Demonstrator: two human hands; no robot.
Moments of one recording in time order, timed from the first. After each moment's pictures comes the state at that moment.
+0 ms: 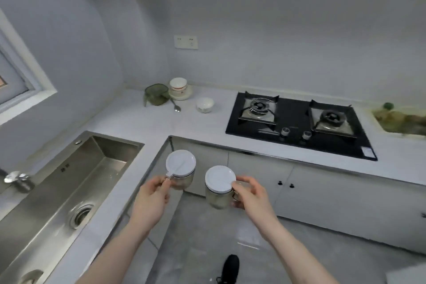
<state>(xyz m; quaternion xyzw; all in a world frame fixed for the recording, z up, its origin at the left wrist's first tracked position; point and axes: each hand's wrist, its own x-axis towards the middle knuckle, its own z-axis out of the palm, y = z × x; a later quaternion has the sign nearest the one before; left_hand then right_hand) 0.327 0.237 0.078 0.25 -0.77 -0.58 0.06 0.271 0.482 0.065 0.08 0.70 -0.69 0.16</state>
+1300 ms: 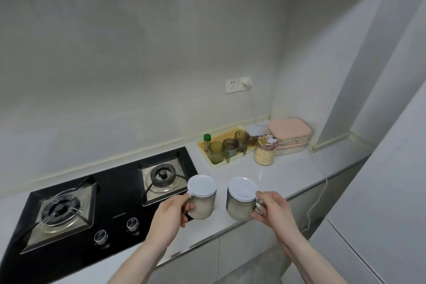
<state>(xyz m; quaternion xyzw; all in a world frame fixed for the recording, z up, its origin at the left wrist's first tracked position) -0.049 0.843 0.108 -0.04 -0.76 -0.61 -0.21 0.057 1.080 0.077 0.35 0.58 -0.72 -0.15</state>
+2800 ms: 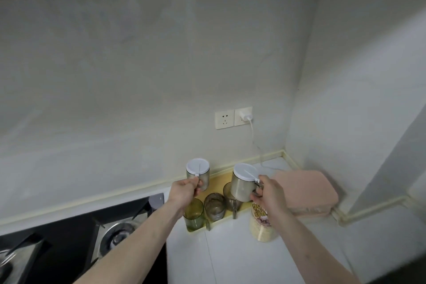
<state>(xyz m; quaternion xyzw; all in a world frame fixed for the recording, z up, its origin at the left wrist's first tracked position) -0.363 1.174 0.053 0.08 -0.72 -0.67 -0.16 -0.249 1.389 0.079 0.35 0.53 -0.76 -0.11</state>
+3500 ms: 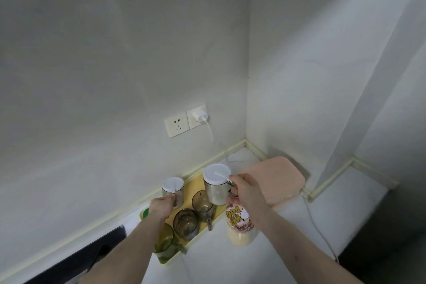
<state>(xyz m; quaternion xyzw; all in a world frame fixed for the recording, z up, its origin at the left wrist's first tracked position) -0.458 1.233 -0.033 0.10 -0.86 -0.45 -0.22 -0.274 1.423 0.070 0.37 0.50 -0.77 -0.14</state>
